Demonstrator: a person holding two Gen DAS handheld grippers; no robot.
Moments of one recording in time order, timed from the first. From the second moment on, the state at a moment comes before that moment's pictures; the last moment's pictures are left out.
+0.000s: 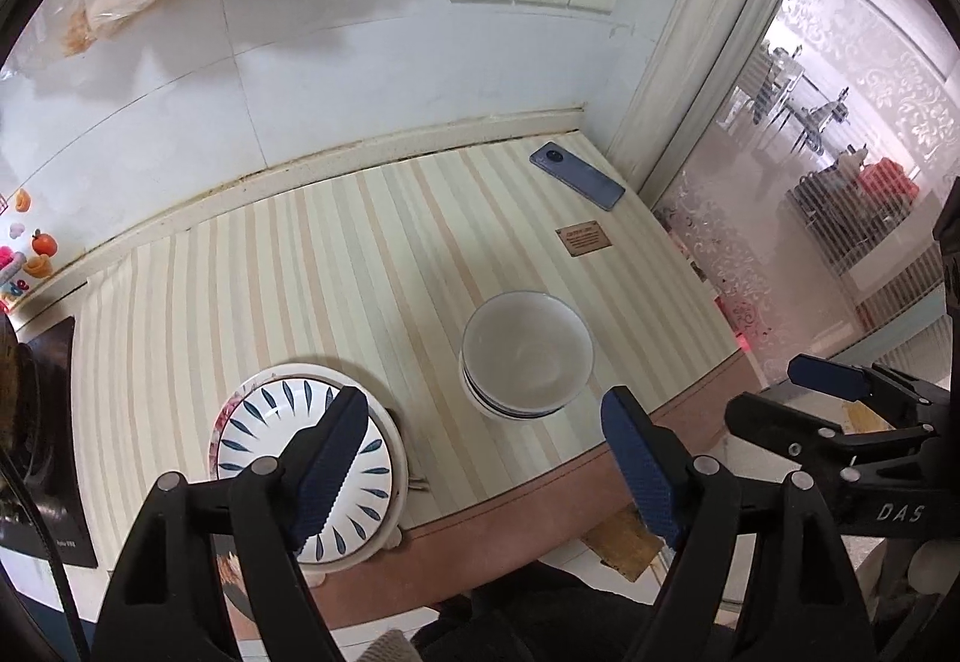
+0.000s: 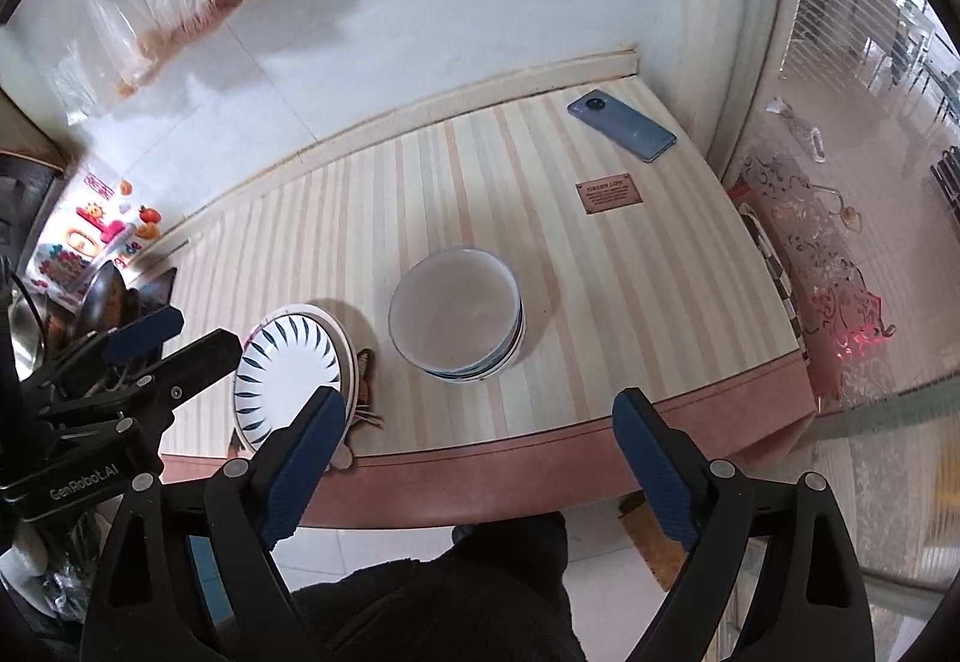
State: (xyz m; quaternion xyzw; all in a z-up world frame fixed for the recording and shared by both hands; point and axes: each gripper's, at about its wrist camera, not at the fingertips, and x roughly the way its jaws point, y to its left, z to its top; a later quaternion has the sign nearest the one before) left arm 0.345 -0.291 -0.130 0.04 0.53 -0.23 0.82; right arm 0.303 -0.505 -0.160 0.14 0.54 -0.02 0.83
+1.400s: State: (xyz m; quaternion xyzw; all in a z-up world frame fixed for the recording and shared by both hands) left arm 0.471 -0.346 -0.357 -0.02 0.72 -0.22 0.65; right arm 0.444 -0.563 -0.435 0.37 0.65 0.07 0.66
